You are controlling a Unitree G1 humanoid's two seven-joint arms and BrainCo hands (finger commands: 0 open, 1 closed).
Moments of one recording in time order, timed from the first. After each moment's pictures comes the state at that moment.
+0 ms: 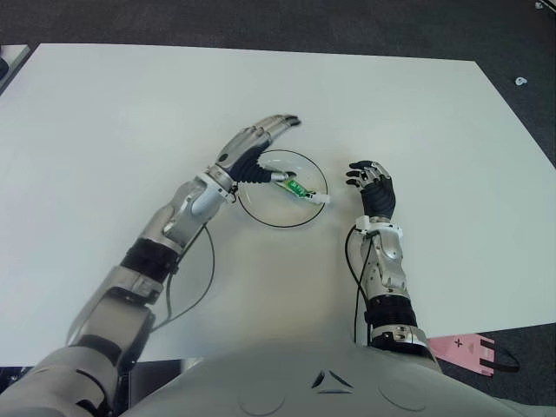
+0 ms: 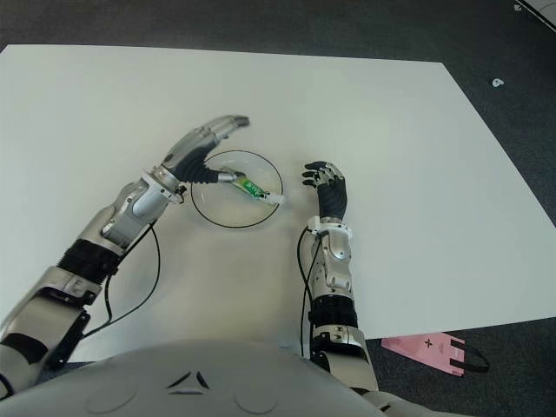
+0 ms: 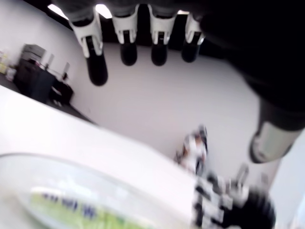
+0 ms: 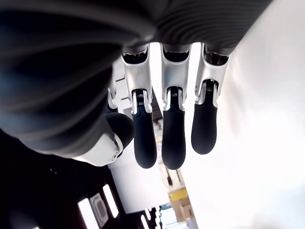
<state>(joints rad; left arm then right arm) -0.32 0.30 -0.25 0.35 0.51 -0.53 0.20 -0.10 0.06 -0.17 0.37 0.26 -0.22 0.03</state>
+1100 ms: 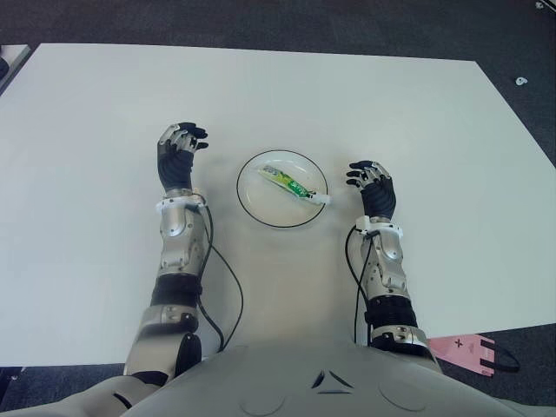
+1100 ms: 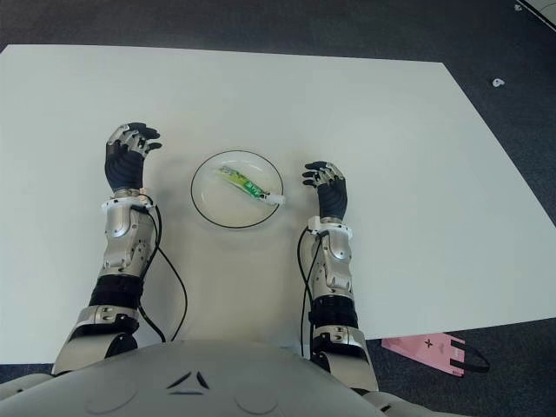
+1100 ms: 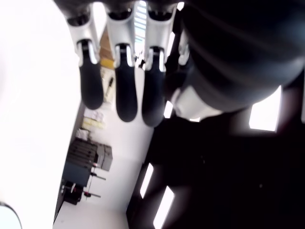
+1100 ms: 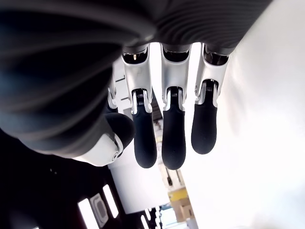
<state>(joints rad) -0.14 -0.05 0.18 0.30 -0.32 -0.32 0.11 -0.09 0.06 -0.16 0.36 0.26 -0.22 0.03</state>
